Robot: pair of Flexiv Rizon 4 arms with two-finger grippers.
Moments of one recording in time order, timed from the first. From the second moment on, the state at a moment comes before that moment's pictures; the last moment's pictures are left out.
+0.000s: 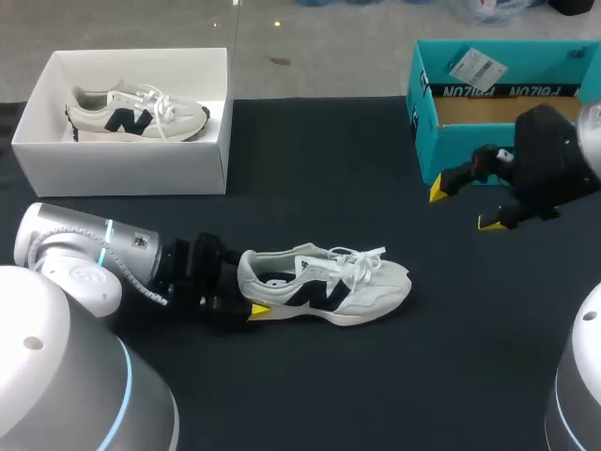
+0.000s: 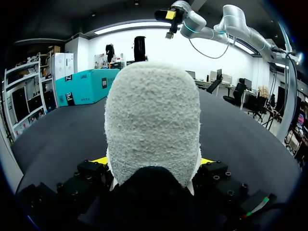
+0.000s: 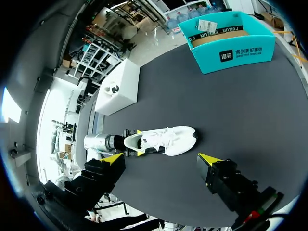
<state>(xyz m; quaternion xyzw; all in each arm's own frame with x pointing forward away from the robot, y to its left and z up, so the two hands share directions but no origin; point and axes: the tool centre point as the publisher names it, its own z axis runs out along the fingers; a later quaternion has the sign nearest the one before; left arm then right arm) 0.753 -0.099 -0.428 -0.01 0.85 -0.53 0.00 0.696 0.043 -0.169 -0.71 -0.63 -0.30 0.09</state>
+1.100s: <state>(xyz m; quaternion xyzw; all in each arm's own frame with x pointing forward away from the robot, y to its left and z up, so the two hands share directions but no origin) 0.753 -0.099 -0.428 -0.01 0.85 -0.53 0.00 0.661 0.106 -0.197 -0.72 -0.66 -0.19 -0.01</state>
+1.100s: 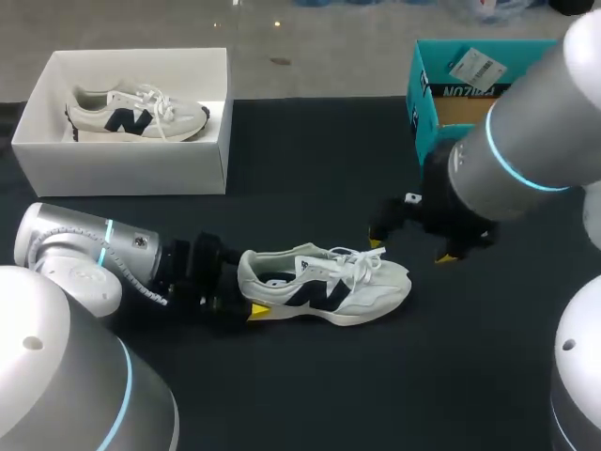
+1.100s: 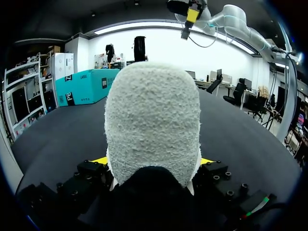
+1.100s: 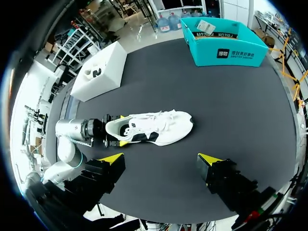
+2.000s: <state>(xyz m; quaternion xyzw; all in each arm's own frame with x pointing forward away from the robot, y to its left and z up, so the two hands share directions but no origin) 0.753 -0.099 -0.427 -0.01 0.85 -0.53 0.00 0.695 0.209 -0.249 -0.69 -0.72 -0.08 -0.02</state>
